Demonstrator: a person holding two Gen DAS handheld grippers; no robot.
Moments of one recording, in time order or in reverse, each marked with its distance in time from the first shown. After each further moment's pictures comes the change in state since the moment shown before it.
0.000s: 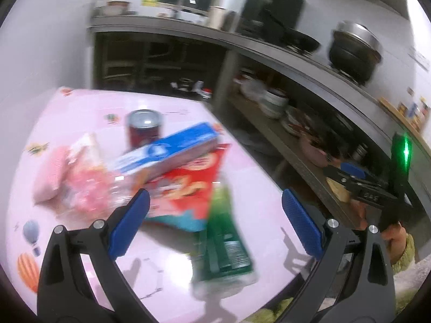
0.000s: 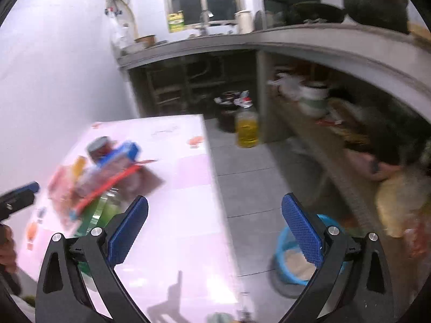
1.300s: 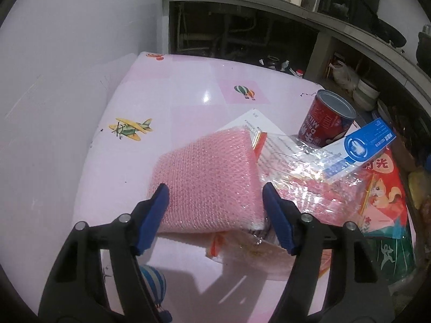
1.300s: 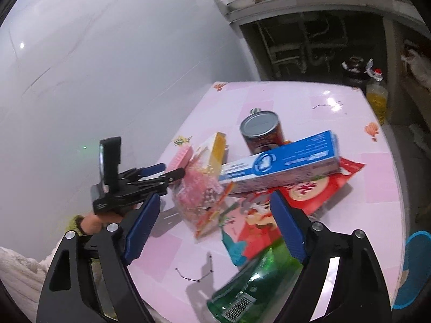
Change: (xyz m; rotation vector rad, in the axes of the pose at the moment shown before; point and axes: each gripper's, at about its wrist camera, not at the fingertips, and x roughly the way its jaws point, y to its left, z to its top) left arm 0.048 0.204 0.011 -0.081 0.137 0.338; right arm 0.078 0.177 0.031 -0.094 0.273 0.580
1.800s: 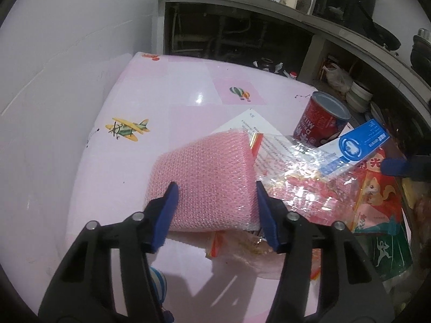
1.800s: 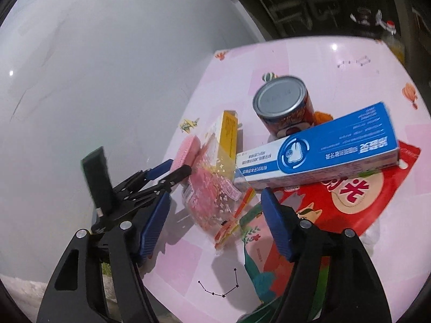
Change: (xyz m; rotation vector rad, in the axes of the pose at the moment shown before) left arm -0.003 0.003 -0.002 0.010 -0.020 -0.039; right arm 0.070 -0.016 0.021 0.165 0.180 0.108
